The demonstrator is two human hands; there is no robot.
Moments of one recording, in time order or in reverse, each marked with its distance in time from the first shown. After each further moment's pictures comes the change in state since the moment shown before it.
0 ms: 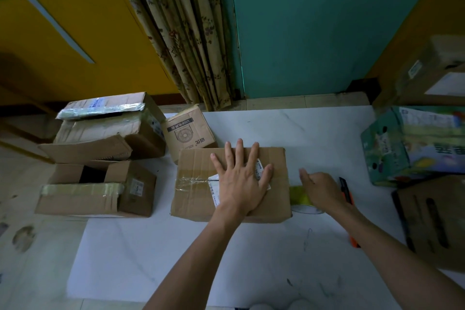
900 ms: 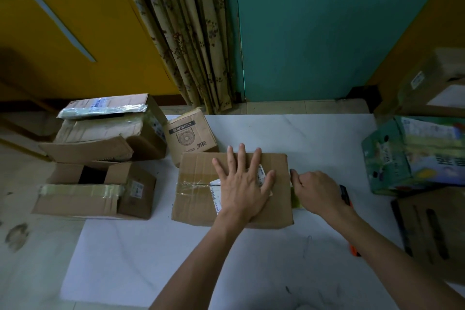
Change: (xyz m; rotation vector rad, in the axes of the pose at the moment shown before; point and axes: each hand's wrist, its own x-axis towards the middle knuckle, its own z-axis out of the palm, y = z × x) left_hand 0.000 0.001 -0.001 -0.004 -0.003 -0.015; right_hand -0.008 -0.046 -0.016 -0.367 0.082 -0.209
